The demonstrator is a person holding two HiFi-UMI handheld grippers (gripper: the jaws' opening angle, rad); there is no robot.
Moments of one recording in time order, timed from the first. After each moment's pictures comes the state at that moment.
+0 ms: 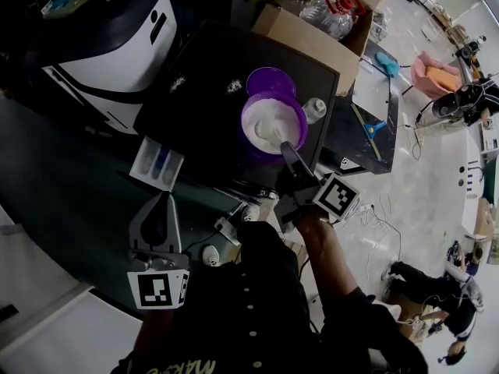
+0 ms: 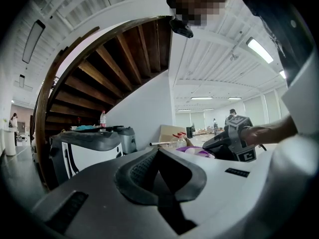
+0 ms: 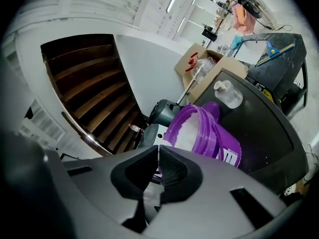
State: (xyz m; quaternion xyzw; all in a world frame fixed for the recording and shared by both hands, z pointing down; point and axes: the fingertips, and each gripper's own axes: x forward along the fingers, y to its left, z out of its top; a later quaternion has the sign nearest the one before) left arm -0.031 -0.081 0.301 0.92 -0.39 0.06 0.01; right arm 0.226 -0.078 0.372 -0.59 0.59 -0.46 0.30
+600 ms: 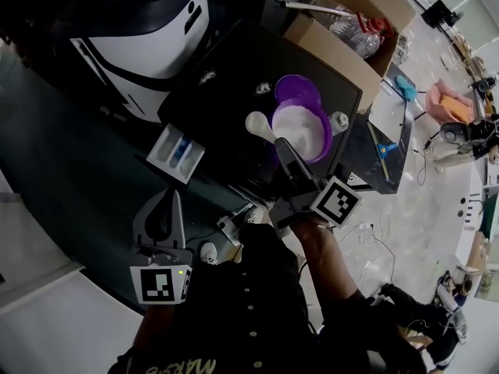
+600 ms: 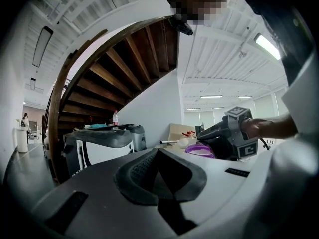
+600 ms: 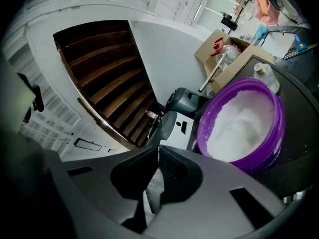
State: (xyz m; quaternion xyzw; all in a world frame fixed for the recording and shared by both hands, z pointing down) left arm -0.074 -0.083 0.299 0.89 -0.45 0.06 0.00; right arm 0.147 -0.118 0.326 -0.52 0.69 -0.44 0.25
